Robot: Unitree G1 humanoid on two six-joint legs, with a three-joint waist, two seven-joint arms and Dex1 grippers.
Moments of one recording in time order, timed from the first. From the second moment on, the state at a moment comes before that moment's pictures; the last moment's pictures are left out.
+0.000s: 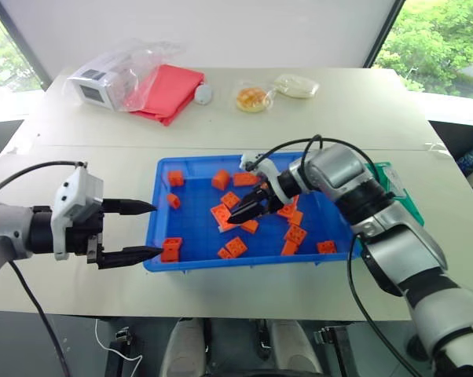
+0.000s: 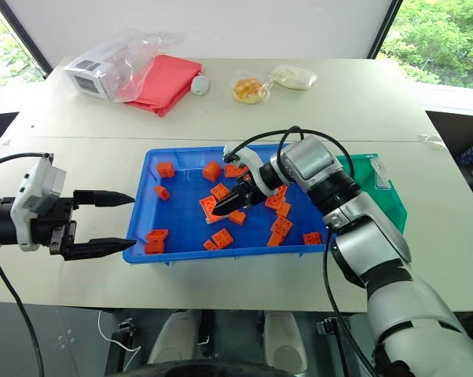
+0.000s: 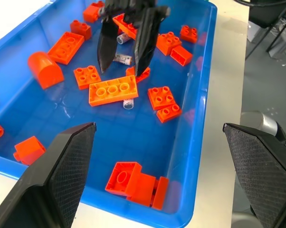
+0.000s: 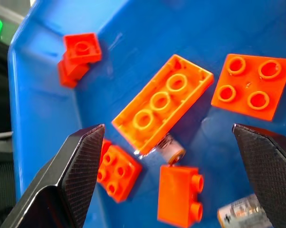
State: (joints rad) left arm -0.02 1.06 0.41 -0.48 -0.78 0.69 -1.20; right arm -1.09 -0.40 0.52 0.48 0.37 1.14 1.18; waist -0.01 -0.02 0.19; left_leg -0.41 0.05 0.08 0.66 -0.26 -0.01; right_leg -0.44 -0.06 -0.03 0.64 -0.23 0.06
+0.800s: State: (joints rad) left arm -0.08 1.06 0.38 -0.47 -0.77 0.69 -1.17; right arm -1.14 -0.25 0.47 0.62 0.30 1.15 1.12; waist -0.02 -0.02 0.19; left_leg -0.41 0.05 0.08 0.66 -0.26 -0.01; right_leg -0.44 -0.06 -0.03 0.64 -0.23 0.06
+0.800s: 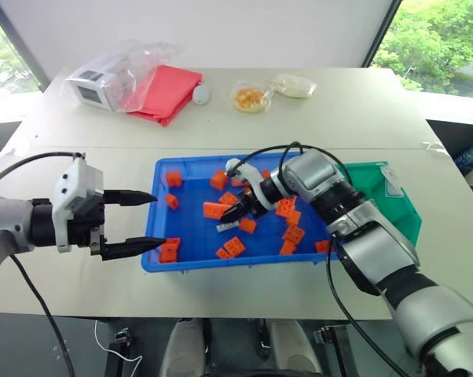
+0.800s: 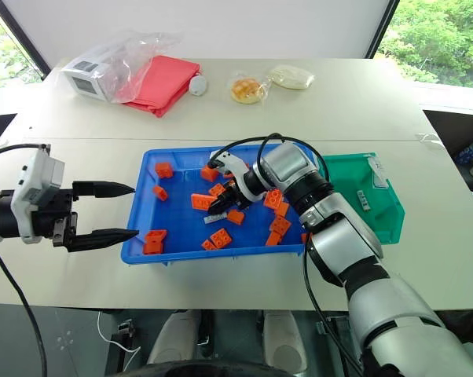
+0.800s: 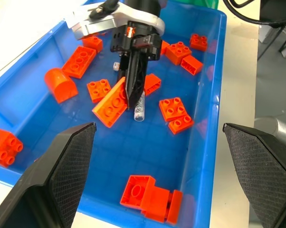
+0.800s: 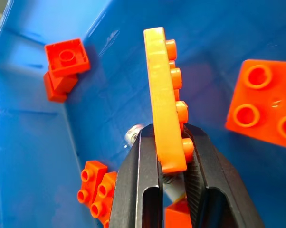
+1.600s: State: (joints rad) left arm -0.13 1.02 0.30 -0.45 -0.77 0.68 -1.14; right arm -0.96 -0.44 0.50 0.11 0.08 0.58 1.19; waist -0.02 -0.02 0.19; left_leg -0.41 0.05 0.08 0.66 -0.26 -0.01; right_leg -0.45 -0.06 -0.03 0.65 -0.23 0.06
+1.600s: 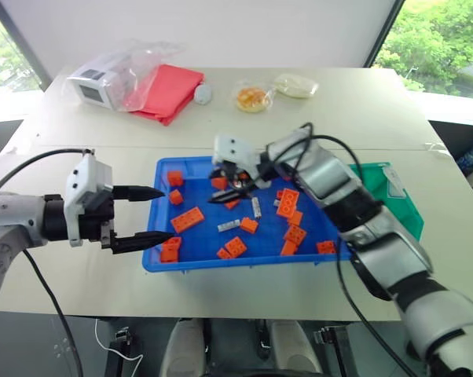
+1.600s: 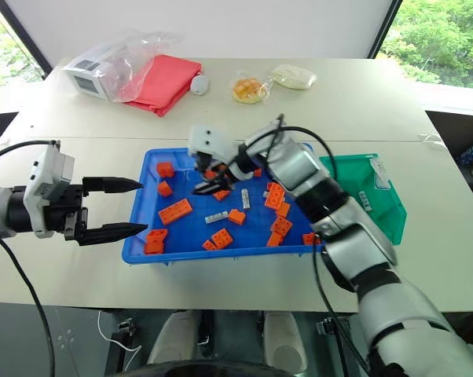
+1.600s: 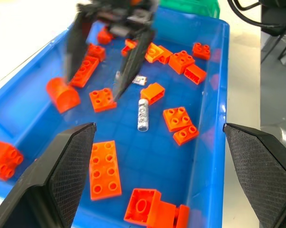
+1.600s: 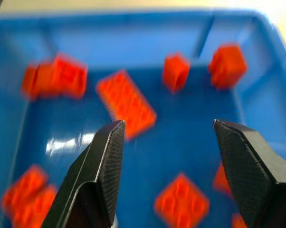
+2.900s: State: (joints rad) left arm -0.32 0.97 0.14 -0.29 -0.68 0.60 -1.18; right arm -0.88 -0.59 0.26 -0.05 0.16 0.87 1.17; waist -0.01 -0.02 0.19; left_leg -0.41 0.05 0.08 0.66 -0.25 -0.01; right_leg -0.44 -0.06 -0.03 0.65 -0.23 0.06
